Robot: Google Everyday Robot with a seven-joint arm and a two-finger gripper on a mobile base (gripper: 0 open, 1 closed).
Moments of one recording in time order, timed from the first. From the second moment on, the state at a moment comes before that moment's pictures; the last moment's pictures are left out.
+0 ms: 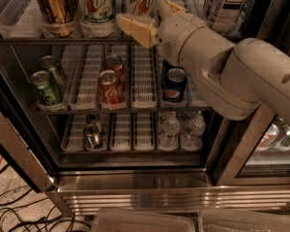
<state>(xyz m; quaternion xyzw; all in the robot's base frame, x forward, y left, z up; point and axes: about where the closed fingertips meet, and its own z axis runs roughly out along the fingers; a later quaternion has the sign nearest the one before) 0.605 -0.017 1.063 -0.25 0.60 0.19 0.74</state>
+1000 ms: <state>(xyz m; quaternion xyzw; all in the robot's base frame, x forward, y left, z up) 0.630 0.003 1.063 -0.26 0.60 0.21 0.73</state>
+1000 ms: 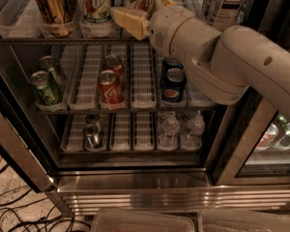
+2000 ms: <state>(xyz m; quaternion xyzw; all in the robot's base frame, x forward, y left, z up) 0.630 0.003 1.063 -0.26 0.60 0.21 0.73</state>
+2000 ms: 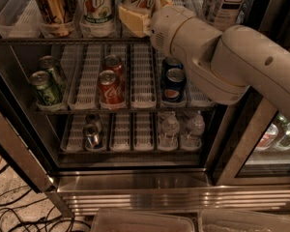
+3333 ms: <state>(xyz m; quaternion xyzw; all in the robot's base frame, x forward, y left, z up) 0.578 0.018 1.121 -0.31 0.52 0.21 0.77</state>
